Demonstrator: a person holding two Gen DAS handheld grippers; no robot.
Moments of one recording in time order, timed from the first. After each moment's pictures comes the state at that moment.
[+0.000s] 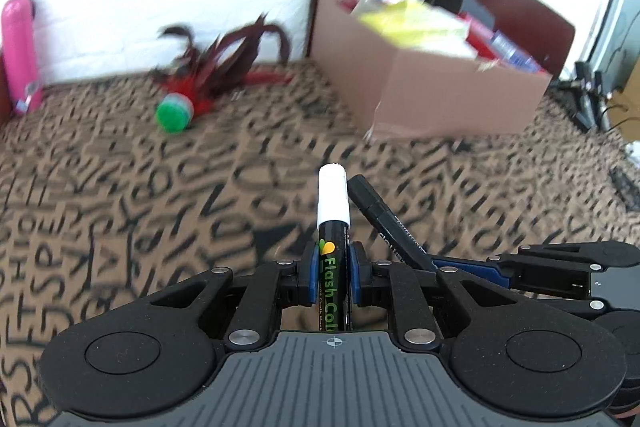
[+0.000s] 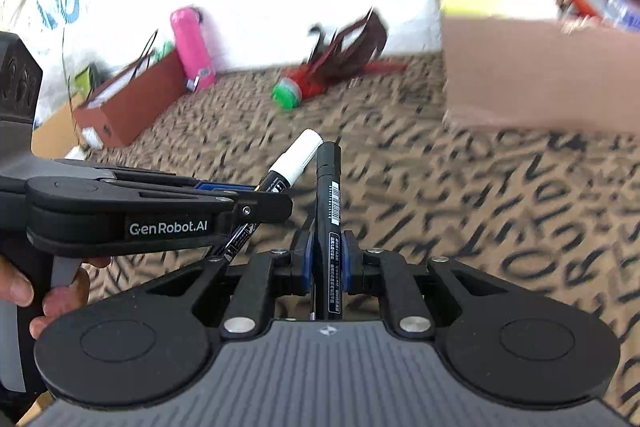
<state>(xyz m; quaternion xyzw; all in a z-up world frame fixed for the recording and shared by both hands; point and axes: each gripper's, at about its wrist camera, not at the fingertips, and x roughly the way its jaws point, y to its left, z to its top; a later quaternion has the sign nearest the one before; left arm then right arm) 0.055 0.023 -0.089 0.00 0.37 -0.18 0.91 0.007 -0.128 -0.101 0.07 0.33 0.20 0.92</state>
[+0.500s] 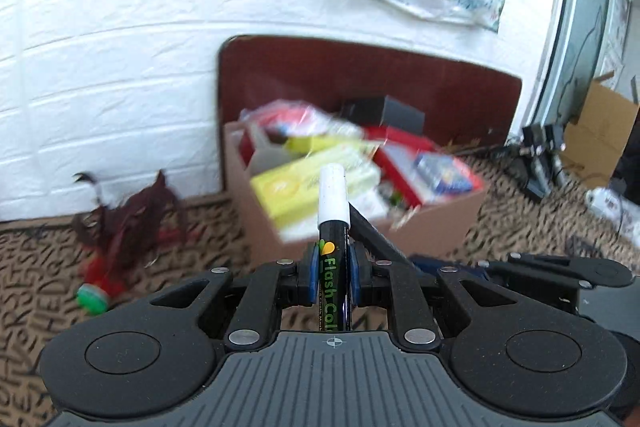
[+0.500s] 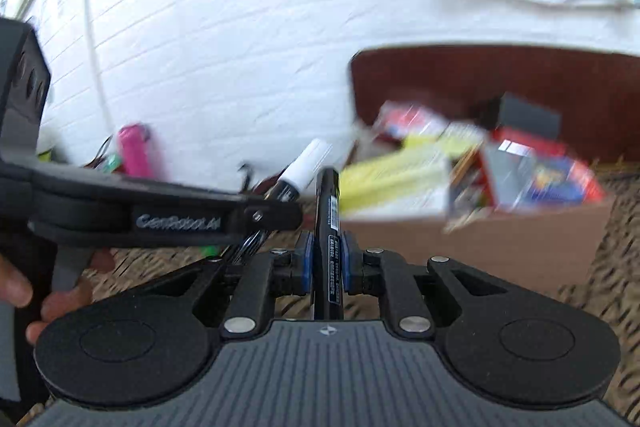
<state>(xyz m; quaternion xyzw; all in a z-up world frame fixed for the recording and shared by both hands) 0.135 -0.066 0.006 0.01 0.29 -0.25 0.92 0.062 -0.207 -0.018 0.06 0.20 0.13 0.97</state>
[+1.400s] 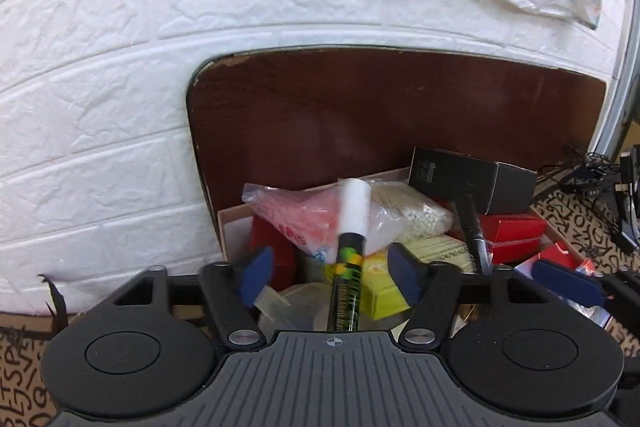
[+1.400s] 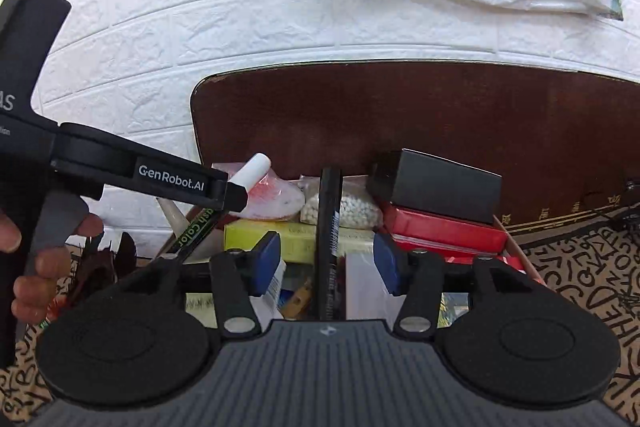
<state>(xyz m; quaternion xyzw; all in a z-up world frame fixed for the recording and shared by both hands) 0.327 -0.144 -0.008 0.05 0.30 -0.19 0.93 0.202 -0.289 -0.047 0.04 0.19 0.03 0.98</state>
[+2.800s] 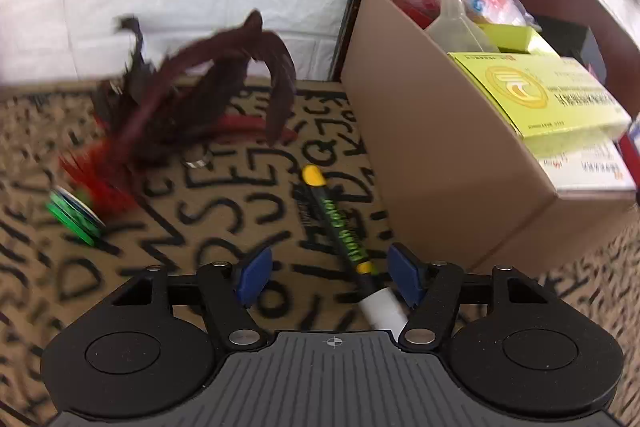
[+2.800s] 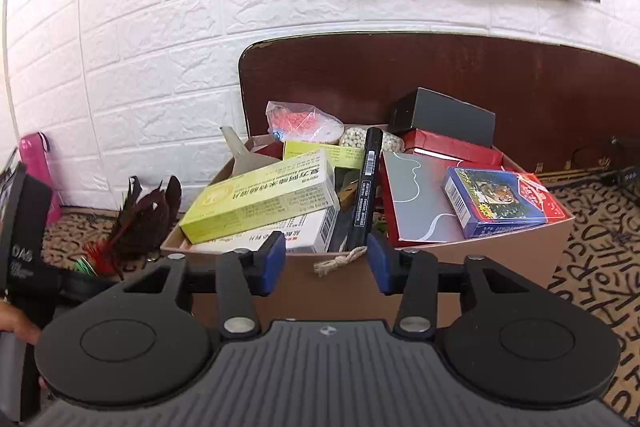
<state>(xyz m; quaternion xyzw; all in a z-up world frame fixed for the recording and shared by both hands) 0.249 -0.031 -0.134 -0.08 0.42 -0.11 0.90 0.125 -0.249 -0.073 0.04 0.20 0.03 0.98</state>
